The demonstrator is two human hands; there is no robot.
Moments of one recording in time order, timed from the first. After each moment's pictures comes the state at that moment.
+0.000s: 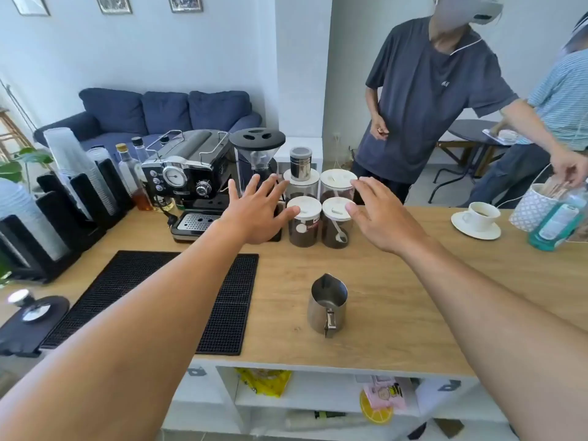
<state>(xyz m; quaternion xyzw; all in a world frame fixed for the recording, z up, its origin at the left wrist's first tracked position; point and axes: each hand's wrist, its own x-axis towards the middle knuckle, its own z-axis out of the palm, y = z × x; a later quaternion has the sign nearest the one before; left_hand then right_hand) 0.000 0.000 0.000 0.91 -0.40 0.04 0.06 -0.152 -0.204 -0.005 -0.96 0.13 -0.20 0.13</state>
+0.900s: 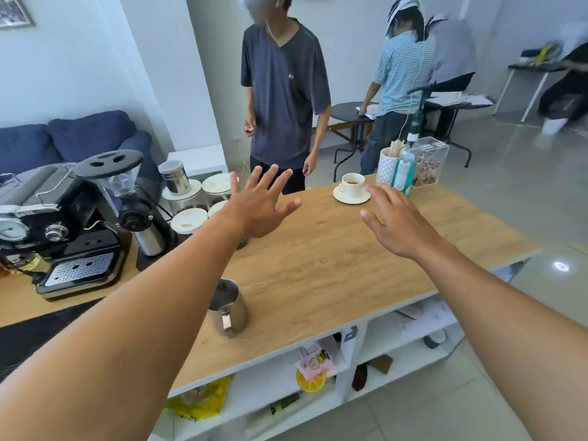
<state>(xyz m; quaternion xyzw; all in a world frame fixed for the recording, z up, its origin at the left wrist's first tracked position) -0.146 -0.179 0.021 0.81 -0.58 0.05 0.03 -0.384 -0.321 -0.015 -0.92 0.33 -0.20 0.09</state>
